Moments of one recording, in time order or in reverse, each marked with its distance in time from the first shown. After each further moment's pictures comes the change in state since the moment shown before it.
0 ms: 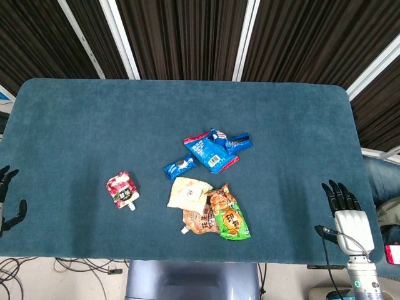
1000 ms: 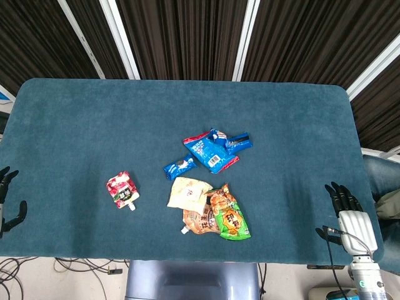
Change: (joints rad) left arm 0.007 0.000 0.002 -0.012 0.002 0.010 -0.008; right arm 0.002 0.039 0.005 -0.014 0.040 -0.062 0.137
